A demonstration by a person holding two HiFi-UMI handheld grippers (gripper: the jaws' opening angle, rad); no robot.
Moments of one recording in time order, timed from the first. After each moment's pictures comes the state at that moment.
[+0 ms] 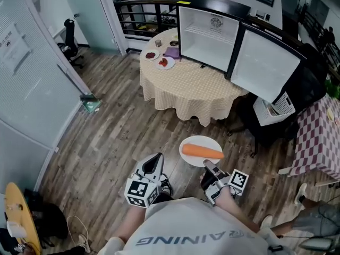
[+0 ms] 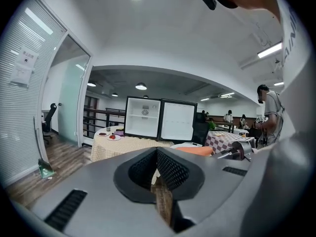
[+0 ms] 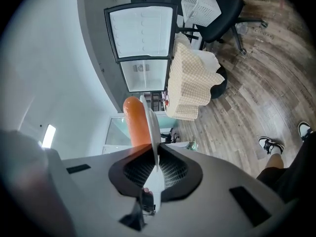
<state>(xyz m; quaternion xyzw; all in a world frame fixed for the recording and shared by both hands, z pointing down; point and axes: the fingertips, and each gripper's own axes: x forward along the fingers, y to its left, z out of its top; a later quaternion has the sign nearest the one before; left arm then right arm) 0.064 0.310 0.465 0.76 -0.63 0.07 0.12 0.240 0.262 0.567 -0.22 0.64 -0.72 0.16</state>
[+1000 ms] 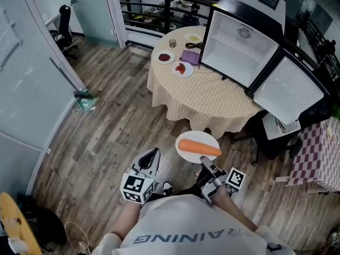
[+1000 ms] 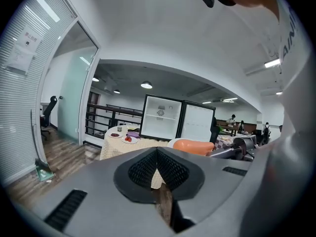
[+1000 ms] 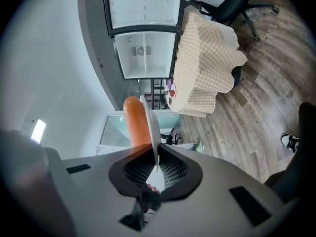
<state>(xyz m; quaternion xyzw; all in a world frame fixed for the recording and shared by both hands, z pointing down) -0.127 0.218 0.480 0.77 -0.62 0.05 0.15 0.052 0.174 0.551 -0.23 0.65 -0.71 0.16</state>
